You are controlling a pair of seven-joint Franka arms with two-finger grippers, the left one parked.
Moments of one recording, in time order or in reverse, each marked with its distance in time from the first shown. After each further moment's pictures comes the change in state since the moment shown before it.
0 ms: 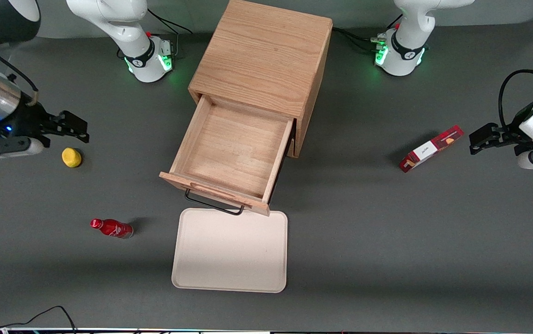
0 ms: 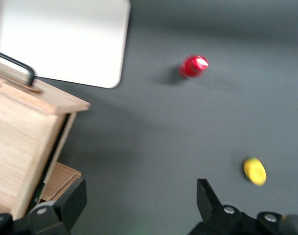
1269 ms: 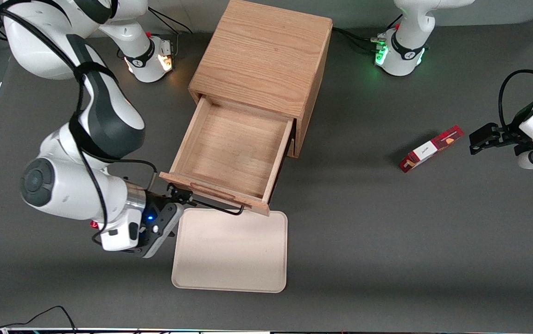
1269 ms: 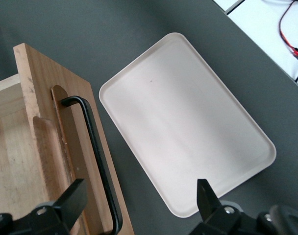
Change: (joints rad) arm 0.195 0.657 0.143 0.524 0.015 0.210 -0.514
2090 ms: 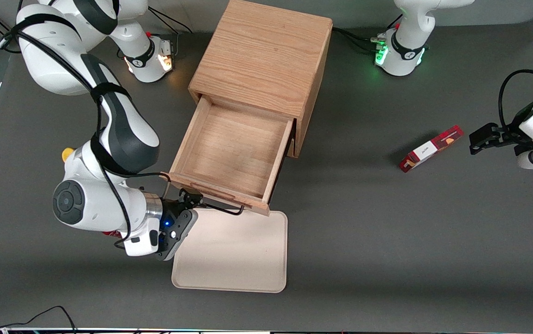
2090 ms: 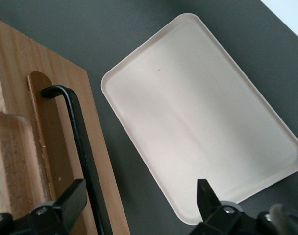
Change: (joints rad) arm 0.010 0.064 0.005 0.003 0.000 -0.004 -0.016
